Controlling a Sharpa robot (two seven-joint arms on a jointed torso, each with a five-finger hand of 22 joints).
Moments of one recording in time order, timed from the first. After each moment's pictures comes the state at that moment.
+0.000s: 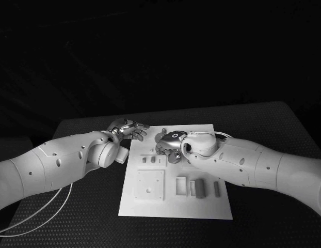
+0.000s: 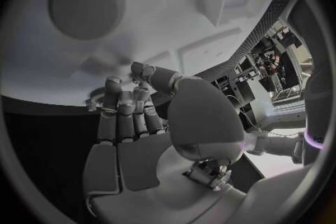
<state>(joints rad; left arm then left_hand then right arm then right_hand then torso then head) 1.19 -0.62 -0.12 1.16 -0.26 -0.34 0.08 0.96 -0.04 0.48 -0.27 0.05 0.84 0.18 0.29 0.53 1.10 0.11 0.23 0.35 0.82 0.08 0.92 0.35 0.02 0.90 -0.02 0.07 1.18 1.18 -0.35 -0.18 1.05 -1.77 -0.12 0.00 1.27 -0.14 0.87 -0.29 0.10 0.76 0.09 0.25 0.47 0.79 0.02 1.36 1.02 0.88 -0.07 1.65 0.87 0.27 0.89 0.08 1.04 1.31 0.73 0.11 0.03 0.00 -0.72</state>
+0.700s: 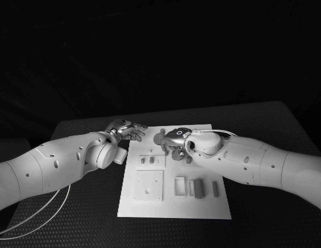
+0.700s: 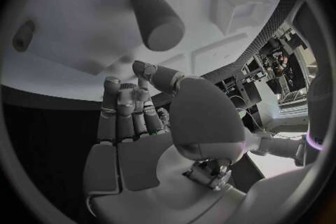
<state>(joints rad) 1.19 -0.62 -0.12 1.17 -0.26 -0.34 0.08 0.96 -0.04 0.48 -0.27 0.05 0.84 0.18 0.29 0.52 1.10 0.11 0.23 0.35 0.82 0.08 0.92 0.35 0.02 0.90 -0.02 0.07 1.18 1.19 -0.39 -0.18 1.06 -1.79 -0.14 -0.04 1.25 -0.16 0.87 -0.29 0.10 0.82 0.12 0.31 0.48 0.79 0.03 1.37 1.00 0.88 -0.07 1.66 0.86 0.27 0.89 0.07 1.05 1.31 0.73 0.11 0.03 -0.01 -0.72</state>
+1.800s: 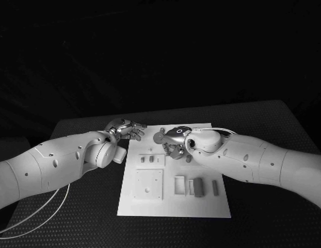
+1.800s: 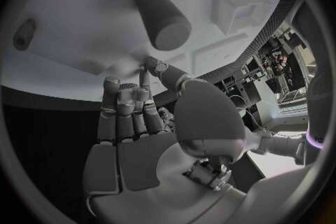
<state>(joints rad) 1.19 -0.62 -0.12 1.17 -0.26 -0.34 0.08 0.96 -0.04 0.49 -0.27 0.05 0.84 0.18 0.29 0.52 1.10 0.11 0.23 0.35 0.82 0.08 0.92 0.35 0.02 0.90 -0.02 0.07 1.18 1.20 -0.38 -0.18 1.05 -1.78 -0.13 -0.03 1.13 -0.15 0.68 -0.27 0.10 0.94 0.13 0.35 0.49 0.80 0.03 1.38 0.97 0.89 -0.06 1.66 0.84 0.27 0.90 0.06 1.05 1.31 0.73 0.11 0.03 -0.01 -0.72</state>
